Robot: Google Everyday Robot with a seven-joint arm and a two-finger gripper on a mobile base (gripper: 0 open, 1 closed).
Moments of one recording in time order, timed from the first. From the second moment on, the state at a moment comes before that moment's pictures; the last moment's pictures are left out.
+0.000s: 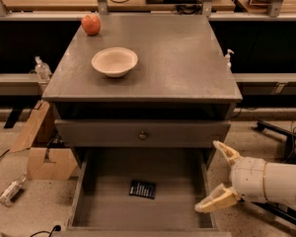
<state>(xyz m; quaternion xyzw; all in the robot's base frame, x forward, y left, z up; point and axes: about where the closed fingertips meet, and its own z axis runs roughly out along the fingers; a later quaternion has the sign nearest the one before) 0.421 -0.163 0.711 -0.49 0.72 0.20 0.45</state>
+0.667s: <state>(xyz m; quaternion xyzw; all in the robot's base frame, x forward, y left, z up) 0.453 -0.128 0.656 -0.48 0.72 0.24 0.45</state>
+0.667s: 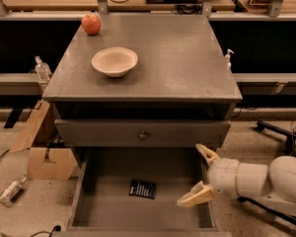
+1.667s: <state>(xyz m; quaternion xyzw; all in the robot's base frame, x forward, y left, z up) 0.530 -0.055 0.461 -0.47 0.71 0.28 0.44</state>
